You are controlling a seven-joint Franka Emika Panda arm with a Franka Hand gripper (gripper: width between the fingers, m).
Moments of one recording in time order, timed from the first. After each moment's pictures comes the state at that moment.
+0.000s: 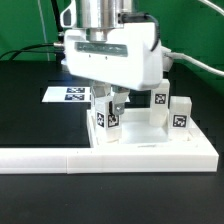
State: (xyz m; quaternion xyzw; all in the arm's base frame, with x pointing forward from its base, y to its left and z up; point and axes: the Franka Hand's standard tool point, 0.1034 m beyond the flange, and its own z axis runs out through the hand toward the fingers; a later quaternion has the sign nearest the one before) arm 0.615 0.007 0.076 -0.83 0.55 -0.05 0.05
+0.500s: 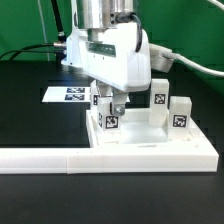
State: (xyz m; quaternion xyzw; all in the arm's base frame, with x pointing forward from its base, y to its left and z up) arm 0.615 0.010 0.075 -0.82 0.56 -0.05 0.05
